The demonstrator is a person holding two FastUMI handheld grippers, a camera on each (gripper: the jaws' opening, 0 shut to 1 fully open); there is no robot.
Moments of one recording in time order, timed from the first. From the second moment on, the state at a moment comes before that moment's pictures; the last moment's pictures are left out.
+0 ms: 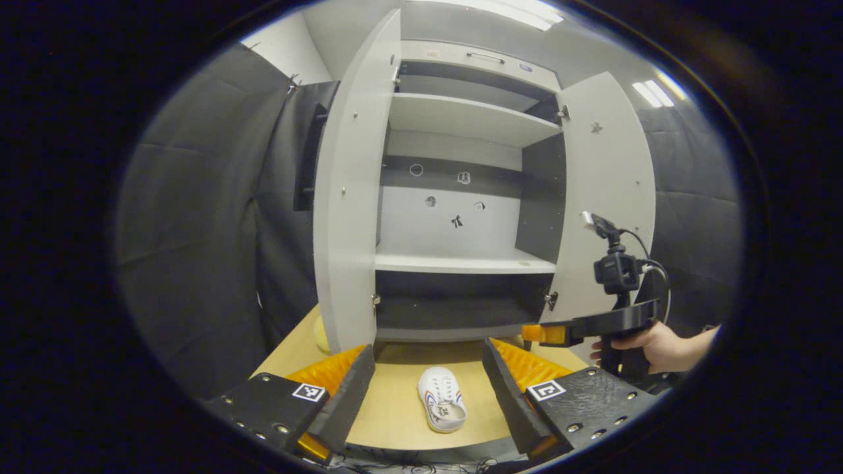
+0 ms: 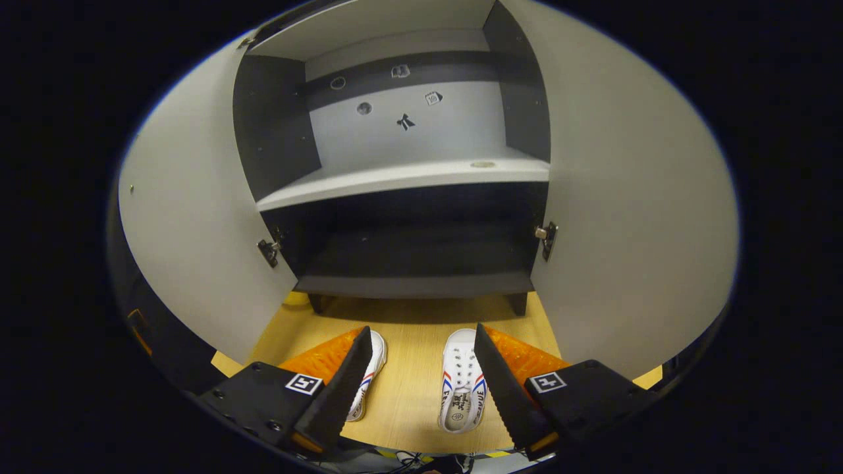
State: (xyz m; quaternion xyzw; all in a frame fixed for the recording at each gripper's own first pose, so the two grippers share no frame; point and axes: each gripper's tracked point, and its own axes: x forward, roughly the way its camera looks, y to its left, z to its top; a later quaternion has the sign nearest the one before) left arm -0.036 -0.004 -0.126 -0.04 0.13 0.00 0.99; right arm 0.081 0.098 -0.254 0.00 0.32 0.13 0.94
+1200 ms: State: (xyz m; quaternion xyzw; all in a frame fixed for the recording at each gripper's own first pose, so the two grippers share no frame) left arm 0.010 -0.073 -0.195 -0.03 0.23 -0.11 0.97; right arm 0.099 0.068 -0.452 -0.15 0.45 0.08 0.88
